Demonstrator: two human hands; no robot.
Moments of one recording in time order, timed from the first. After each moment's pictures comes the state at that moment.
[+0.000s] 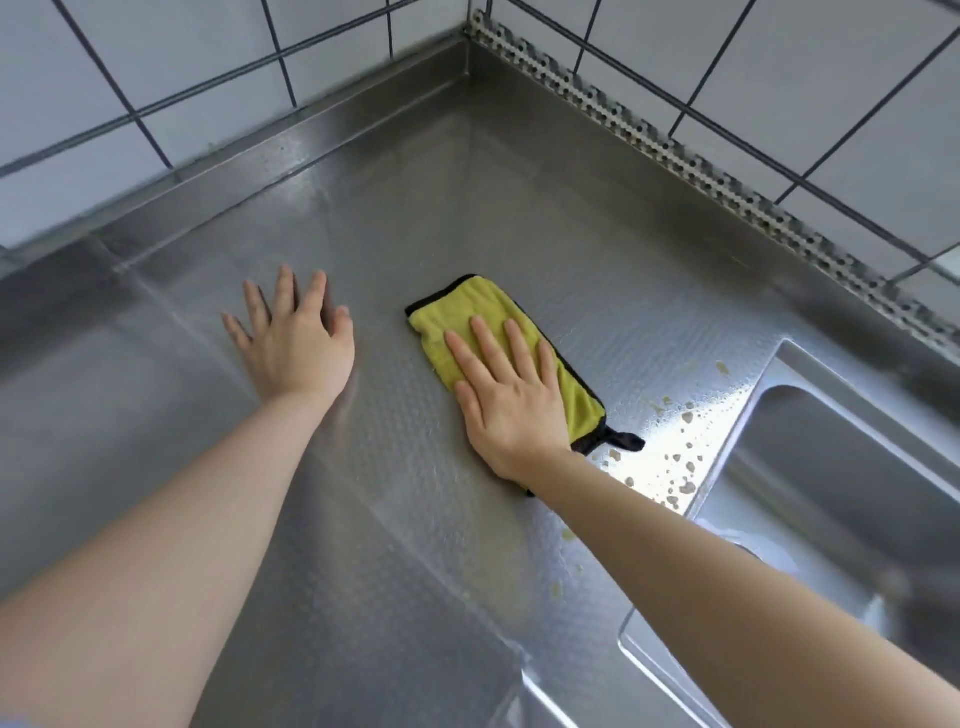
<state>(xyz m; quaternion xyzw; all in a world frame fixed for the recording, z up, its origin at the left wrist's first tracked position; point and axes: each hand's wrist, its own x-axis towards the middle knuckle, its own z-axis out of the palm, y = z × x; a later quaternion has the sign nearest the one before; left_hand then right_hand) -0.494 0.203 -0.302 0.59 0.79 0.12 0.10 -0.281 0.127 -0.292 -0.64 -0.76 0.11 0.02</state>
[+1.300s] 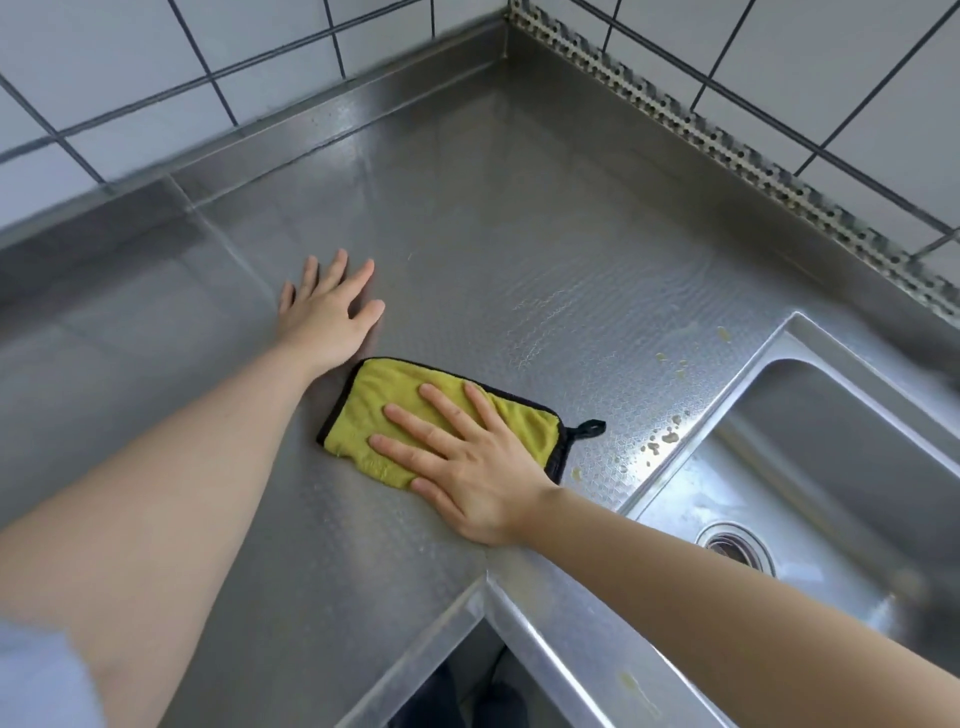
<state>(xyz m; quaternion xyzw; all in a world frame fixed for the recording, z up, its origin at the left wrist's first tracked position) -0.504 0.157 -0.296 0.66 0.73 0.03 0.17 -0.279 0.023 -0.285 -0.35 -0.93 0.10 -0.04</state>
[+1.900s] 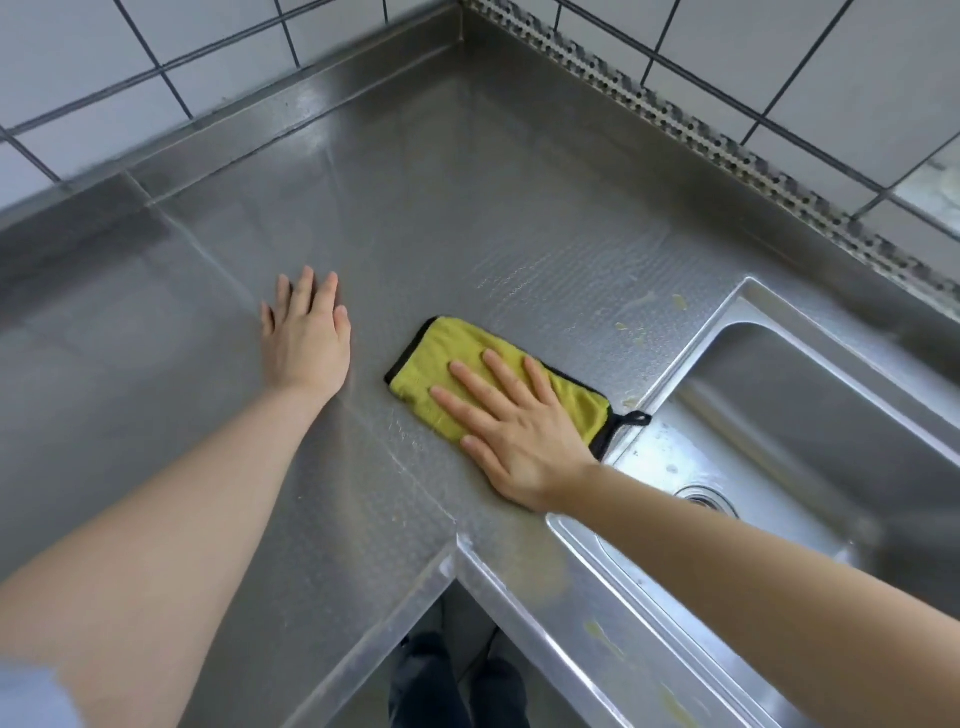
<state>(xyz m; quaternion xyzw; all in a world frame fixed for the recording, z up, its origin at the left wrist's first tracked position) -0.473 0.113 -0.309 0.64 0.75 0.11 0.08 -0.213 0.012 -0.284 -0.47 -0.88 0.10 -0.03</state>
